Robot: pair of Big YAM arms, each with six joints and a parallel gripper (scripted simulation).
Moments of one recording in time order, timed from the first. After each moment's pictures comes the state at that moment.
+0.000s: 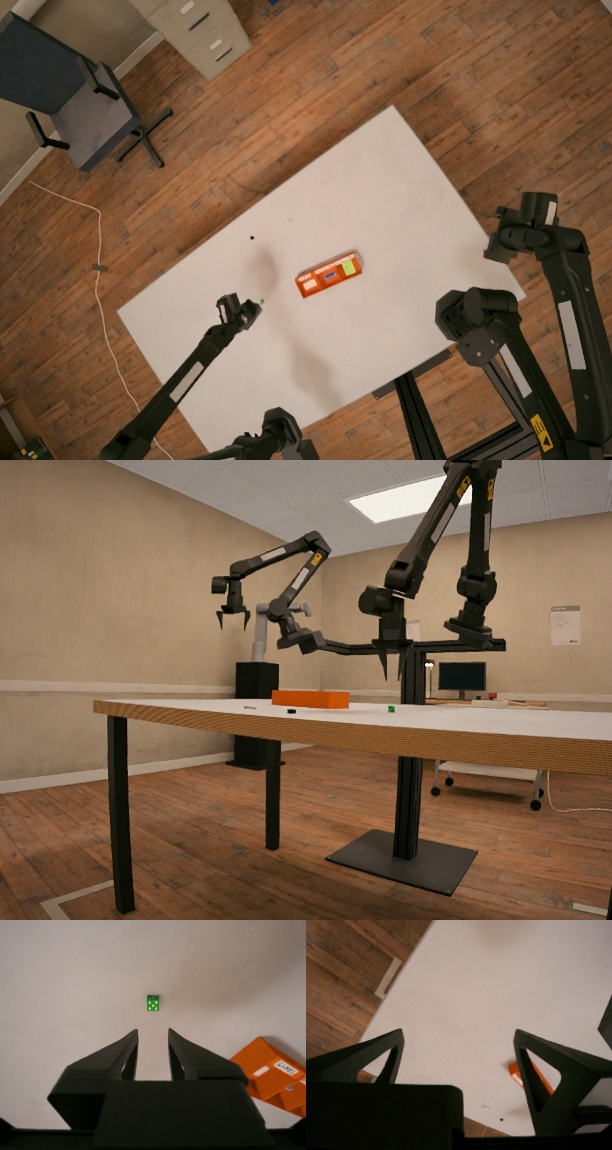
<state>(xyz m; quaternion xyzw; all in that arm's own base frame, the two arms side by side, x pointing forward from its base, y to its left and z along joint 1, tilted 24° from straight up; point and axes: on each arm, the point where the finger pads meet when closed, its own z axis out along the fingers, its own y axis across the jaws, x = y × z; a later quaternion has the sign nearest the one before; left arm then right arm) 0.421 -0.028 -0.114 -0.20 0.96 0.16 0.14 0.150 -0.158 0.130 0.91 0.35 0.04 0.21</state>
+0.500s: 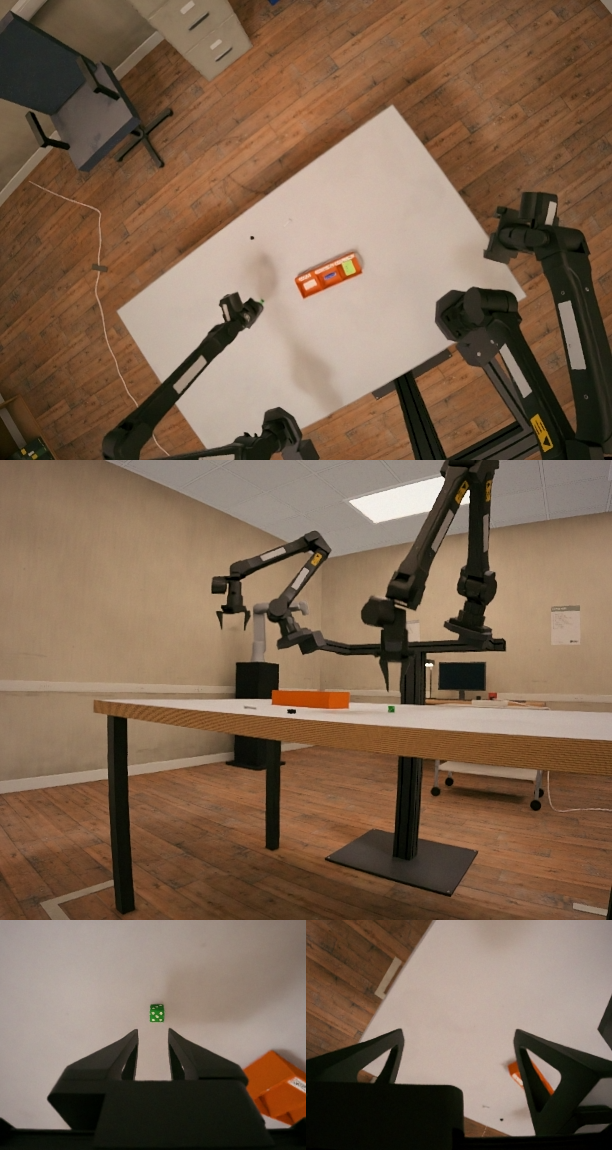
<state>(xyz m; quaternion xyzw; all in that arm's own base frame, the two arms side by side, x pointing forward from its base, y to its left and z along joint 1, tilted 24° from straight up) 0.424 -0.013 -0.140 -0.21 0.95 0.16 0.14 0.150 -0.158 0.130 0.91 0.35 0.04 0.21</state>
